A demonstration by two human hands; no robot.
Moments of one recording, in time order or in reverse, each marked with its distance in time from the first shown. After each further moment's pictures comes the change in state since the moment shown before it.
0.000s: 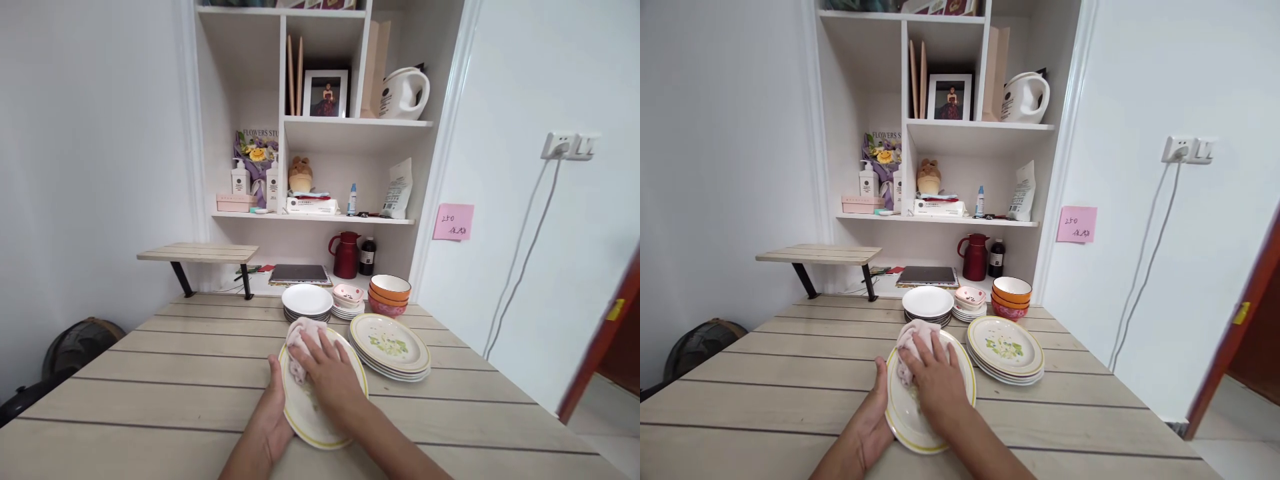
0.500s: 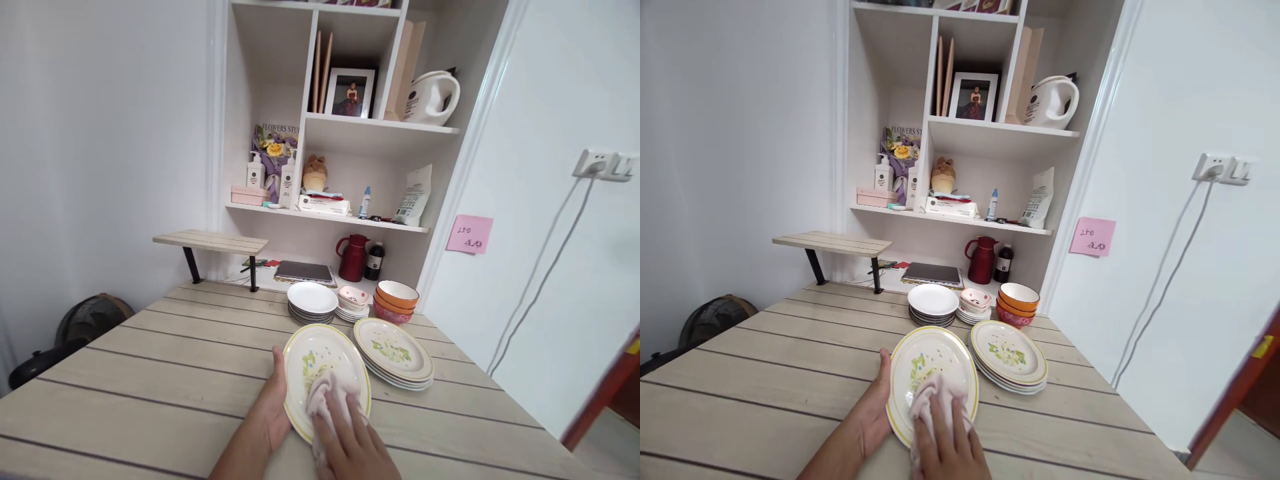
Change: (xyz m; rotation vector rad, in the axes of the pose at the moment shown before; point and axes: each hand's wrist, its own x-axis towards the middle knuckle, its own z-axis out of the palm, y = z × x) left_hand -0.001 -0.002 -0.004 -0.020 -0.084 -0.069; right_hand -0.107 0.014 0.061 -0.247 0.085 -0.143
